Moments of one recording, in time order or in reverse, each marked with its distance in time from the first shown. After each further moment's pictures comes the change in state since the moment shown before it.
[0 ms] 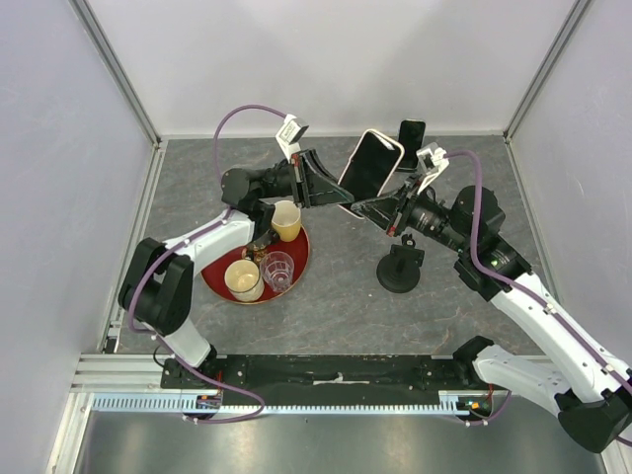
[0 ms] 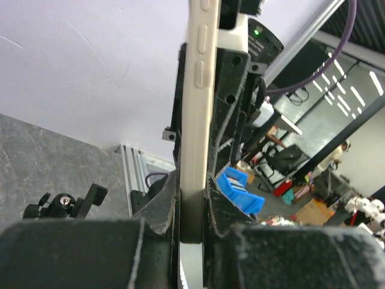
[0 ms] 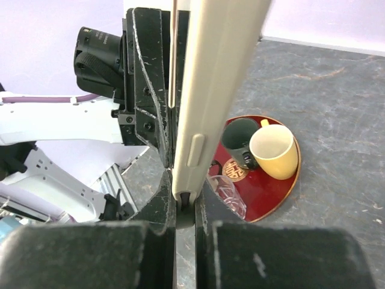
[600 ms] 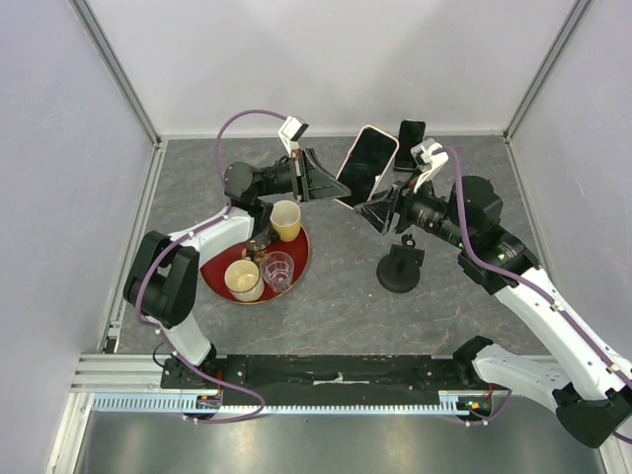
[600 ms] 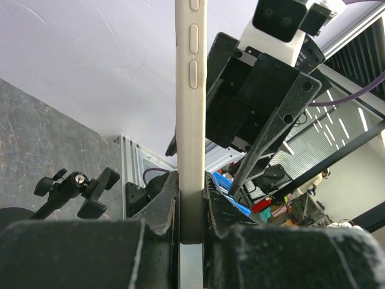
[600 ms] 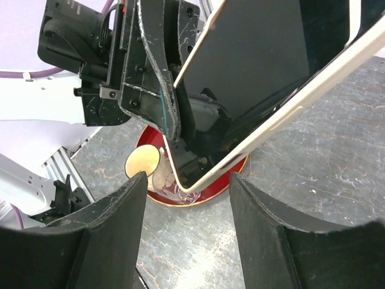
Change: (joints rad) left arm 0.048 0.058 0.013 -0.042 -0.002 -0.054; right arm -0.002 0.038 0.130 -0.244 0.079 -0.170
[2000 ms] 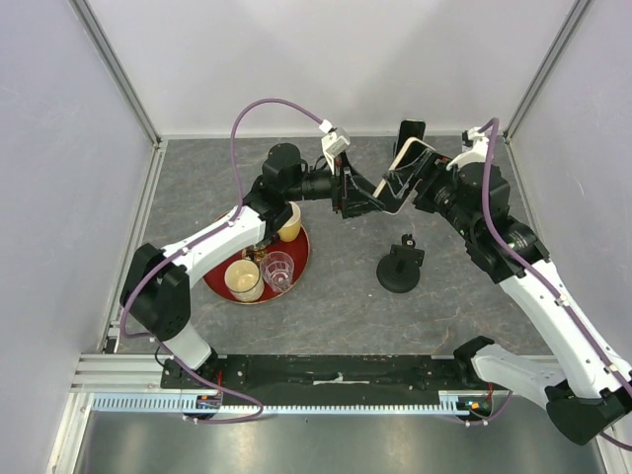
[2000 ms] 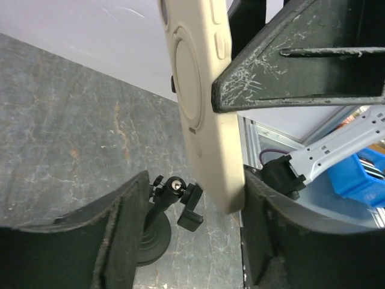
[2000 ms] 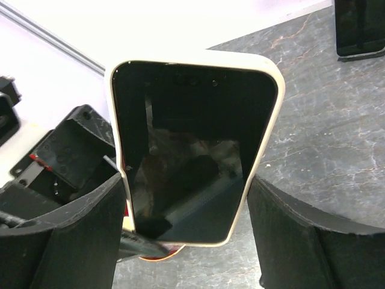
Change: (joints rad) left arm -0.181 -0.088 0.145 -0.834 -0.234 1.002; right arm -0.118 0.031 0.090 -0.167 0.398 0.341
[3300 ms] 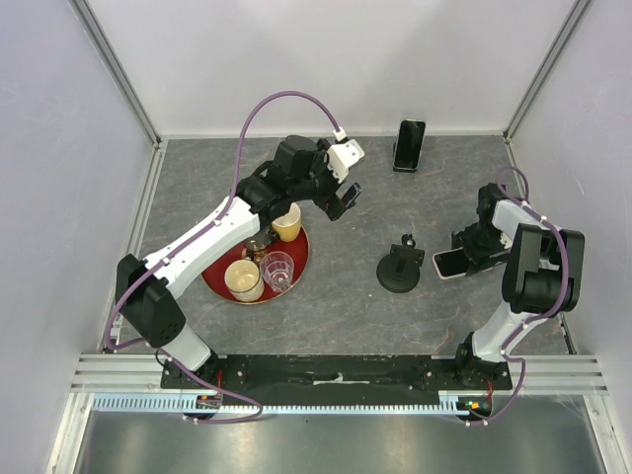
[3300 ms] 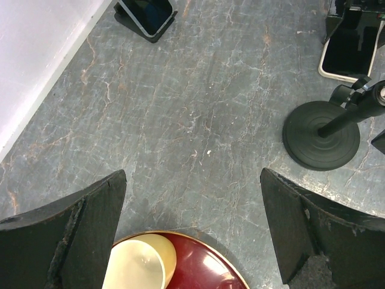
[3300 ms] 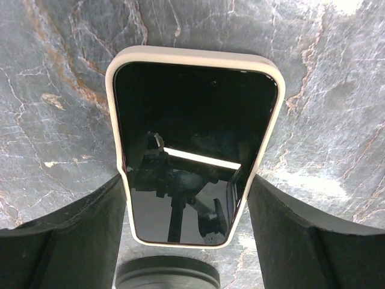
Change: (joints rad) left arm -0.052 -0.031 0.227 -0.787 -0.660 0.733; right arm -0.661 0.728 -0.147 -0.380 0.029 0.421
